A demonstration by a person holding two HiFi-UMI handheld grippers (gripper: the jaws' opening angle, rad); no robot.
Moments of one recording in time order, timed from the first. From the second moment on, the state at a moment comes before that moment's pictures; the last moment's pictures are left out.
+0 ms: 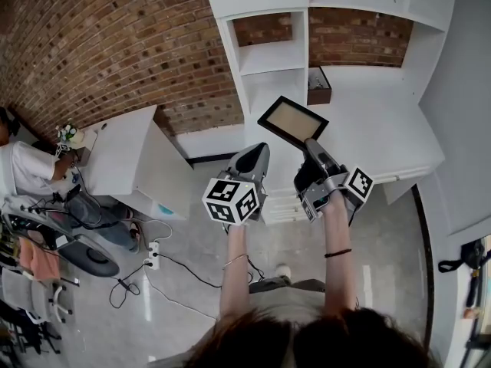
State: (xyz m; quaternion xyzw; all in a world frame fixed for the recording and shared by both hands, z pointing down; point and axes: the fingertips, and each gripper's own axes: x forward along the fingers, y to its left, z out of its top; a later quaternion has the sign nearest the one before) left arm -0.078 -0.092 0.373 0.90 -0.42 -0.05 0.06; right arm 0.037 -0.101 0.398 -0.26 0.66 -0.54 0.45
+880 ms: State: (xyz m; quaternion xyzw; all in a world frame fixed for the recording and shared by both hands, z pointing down) left arm -0.085 -0.120 0.375 0.91 -0.40 -0.05 0.06; right arm 0.037 -0.127 0.410 -0.26 0.65 -0.53 0.47
